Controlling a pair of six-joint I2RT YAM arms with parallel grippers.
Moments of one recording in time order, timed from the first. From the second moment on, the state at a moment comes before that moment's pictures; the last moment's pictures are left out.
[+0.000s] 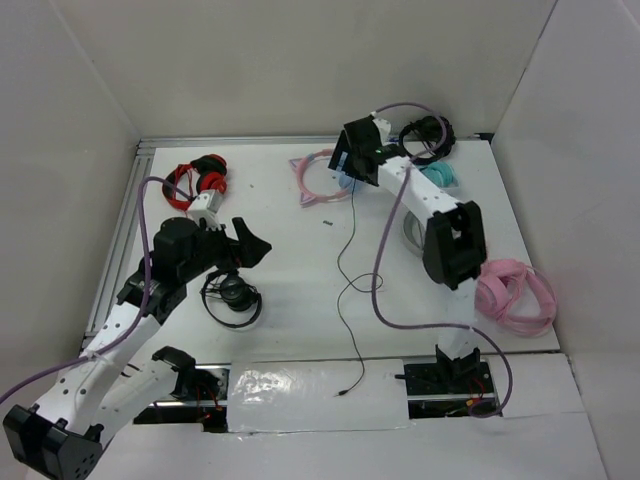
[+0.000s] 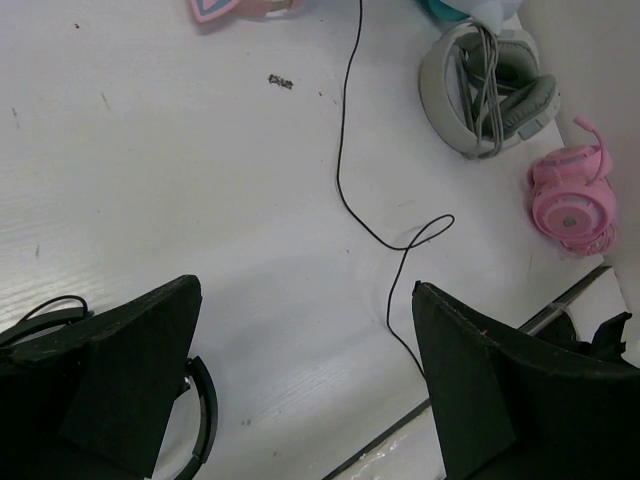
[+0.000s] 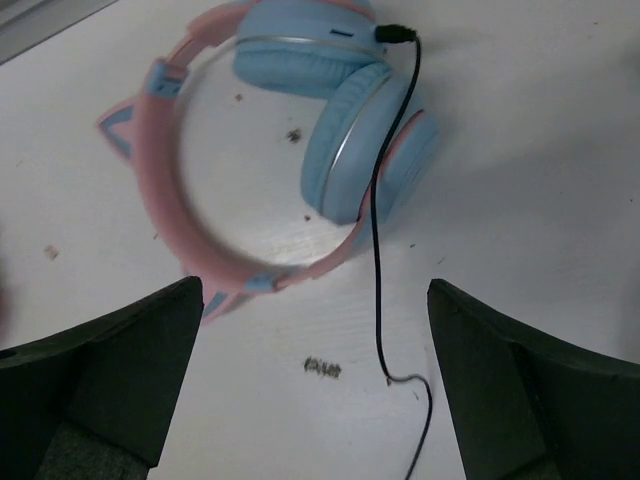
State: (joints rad) left arm -0.38 0.80 0.76 -0.33 0.21 -0.51; right arm 0.41 2.03 1.80 -0.50 0.27 0.66
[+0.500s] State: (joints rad) left arm -0.30 0.85 0.74 -0.33 0.21 -0.51; right arm 0.39 2.42 2.20 -0.71 0.35 0.72
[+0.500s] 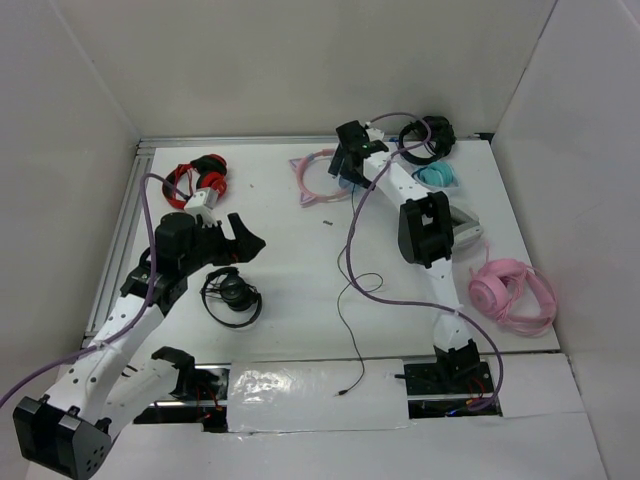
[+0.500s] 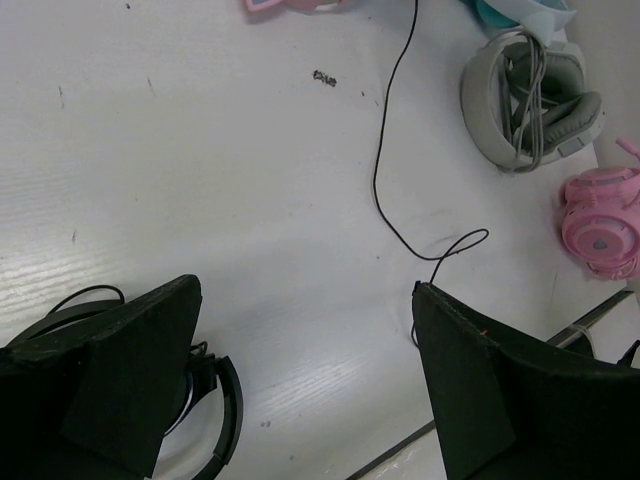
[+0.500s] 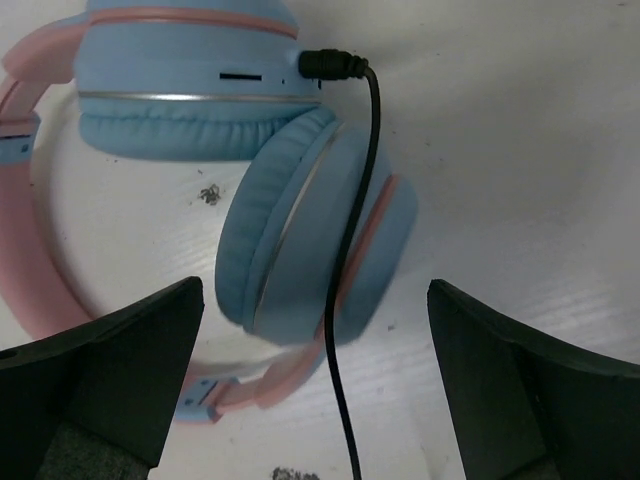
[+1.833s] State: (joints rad) left arm -0.29 1.26 0.89 -0.25 0.39 -0.49; right arm 0.61 1.67 1.20 -0.39 0.28 0.61
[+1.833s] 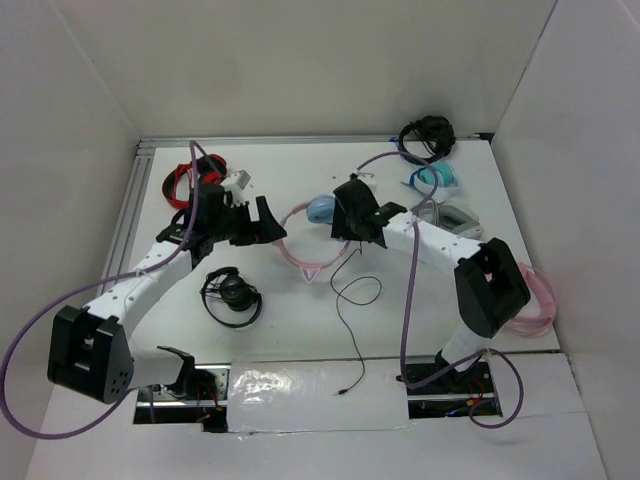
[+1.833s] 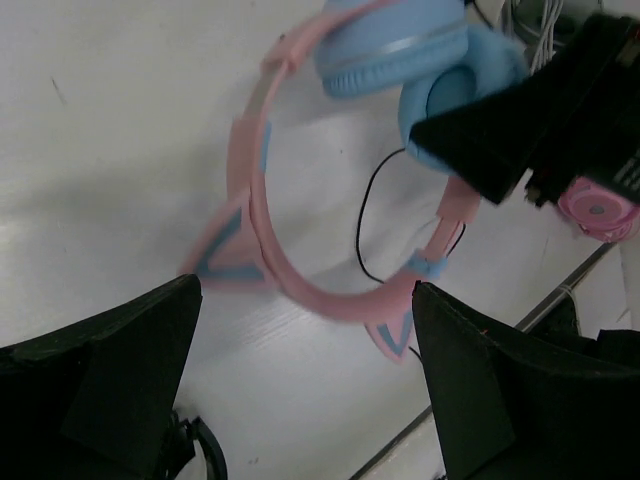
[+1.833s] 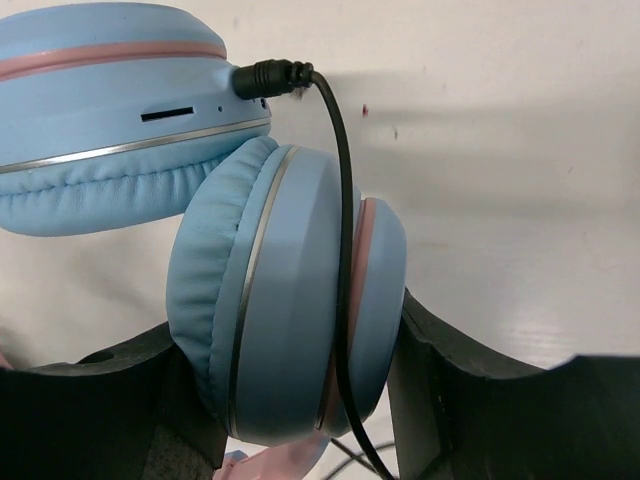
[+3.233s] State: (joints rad) left arm -0.39 1.40 1.01 -0.26 0.34 -0.29; right arm 0.67 1.33 1.10 -0.25 0.15 0.42
